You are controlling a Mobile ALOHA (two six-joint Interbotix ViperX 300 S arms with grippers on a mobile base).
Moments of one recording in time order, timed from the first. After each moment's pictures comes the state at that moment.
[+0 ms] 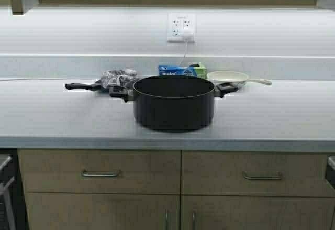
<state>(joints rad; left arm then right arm) -0.62 -0.22 0.80 -0.54 -0.60 0.22 0.46 -0.36 0.70 0.67 -0.02 -0.38</state>
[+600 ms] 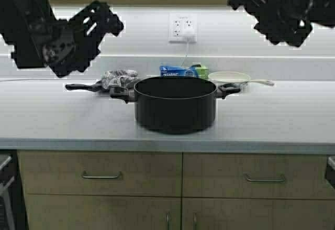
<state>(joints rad) -0.65 0.24 1.14 -0.38 -1.41 -0.72 0.59 -0.07 1.15 0.39 -1.07 0.55</state>
